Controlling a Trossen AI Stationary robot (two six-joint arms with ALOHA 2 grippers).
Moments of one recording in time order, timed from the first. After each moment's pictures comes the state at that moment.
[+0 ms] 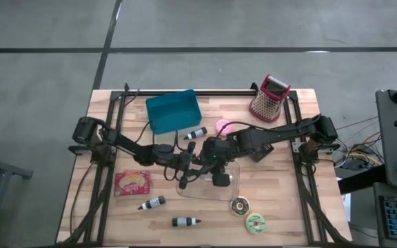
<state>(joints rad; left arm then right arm) -0.13 1.79 0.64 1.01 0.09 -0.03 0.14 1.79 1.53 -0.75 -0.08 0.10</state>
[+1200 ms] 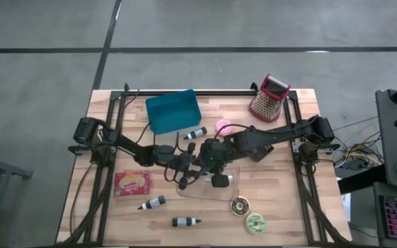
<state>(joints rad) -0.13 1.79 0.64 1.00 0.09 -0.02 0.16 1.83 1.53 -0.76 -0.08 0.08</state>
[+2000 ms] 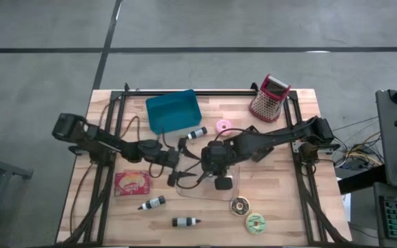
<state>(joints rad) -0.14 1.52 0.51 0.94 0.10 0.07 0.17 1.83 1.53 -0.83 -0.05 0.08</state>
